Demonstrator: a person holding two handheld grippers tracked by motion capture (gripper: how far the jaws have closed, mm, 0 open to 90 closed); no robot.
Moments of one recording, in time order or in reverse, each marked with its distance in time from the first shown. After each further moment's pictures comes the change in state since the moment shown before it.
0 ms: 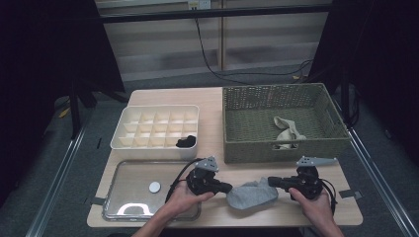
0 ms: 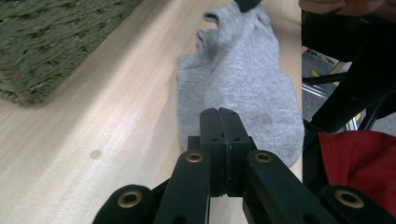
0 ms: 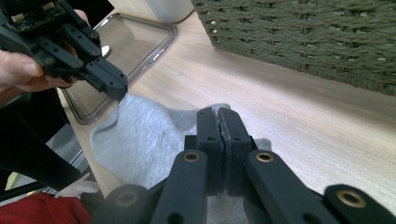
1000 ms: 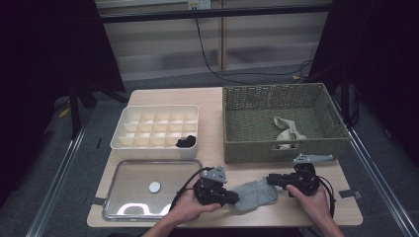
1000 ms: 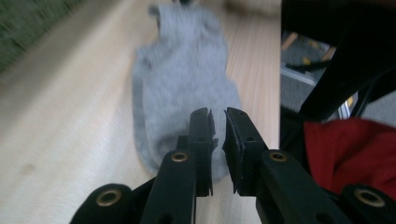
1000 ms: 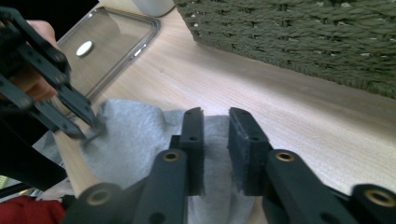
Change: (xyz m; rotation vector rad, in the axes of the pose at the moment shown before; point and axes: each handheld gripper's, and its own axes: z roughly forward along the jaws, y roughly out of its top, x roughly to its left) left arm -0.024 -0.005 0.021 0.074 -0.030 0.065; right arm -0.015 0.001 0.011 0.024 -0.019 0.006
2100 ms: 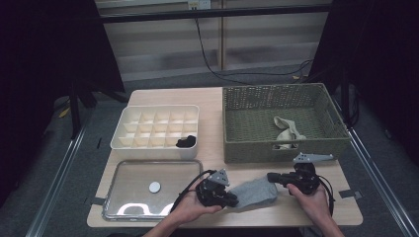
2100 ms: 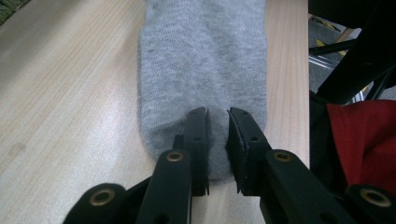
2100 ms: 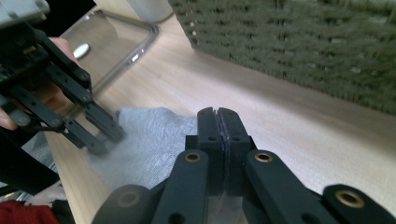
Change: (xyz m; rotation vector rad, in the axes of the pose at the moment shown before) left arm 0.006 -0.008 0.012 0.043 0.028 -0.004; right arm 0.002 0.003 0.000 -0.020 -0.019 -0.031
